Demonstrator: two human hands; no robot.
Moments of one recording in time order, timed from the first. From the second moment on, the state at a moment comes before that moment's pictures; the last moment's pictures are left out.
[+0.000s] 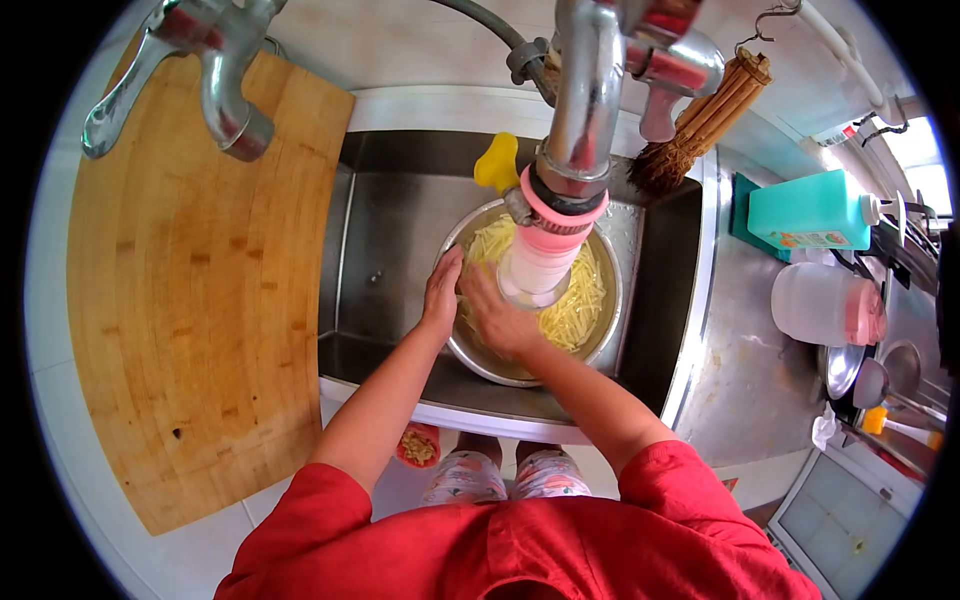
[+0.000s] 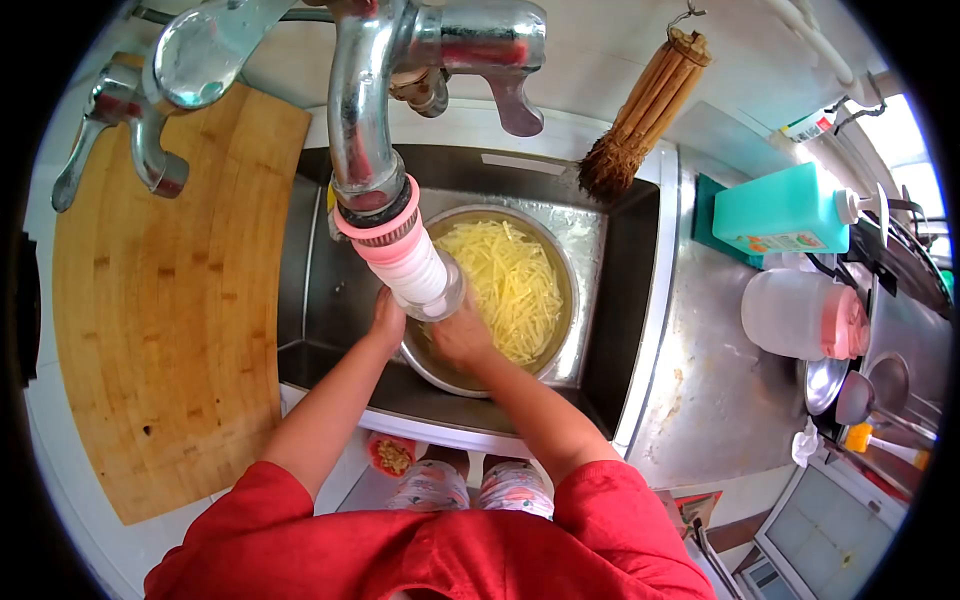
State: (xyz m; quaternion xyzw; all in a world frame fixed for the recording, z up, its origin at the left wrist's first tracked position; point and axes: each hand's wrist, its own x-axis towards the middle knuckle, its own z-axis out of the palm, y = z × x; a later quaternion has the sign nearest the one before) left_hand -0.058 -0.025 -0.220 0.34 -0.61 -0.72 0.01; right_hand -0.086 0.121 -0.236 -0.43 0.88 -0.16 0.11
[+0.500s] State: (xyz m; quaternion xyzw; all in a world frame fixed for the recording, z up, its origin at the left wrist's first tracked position) left_hand -0.058 -0.019 -0.198 0.37 -0.59 -0.71 -0.04; right_hand -0.082 0.127 -0.255 -0.54 0.80 -0.25 0.09
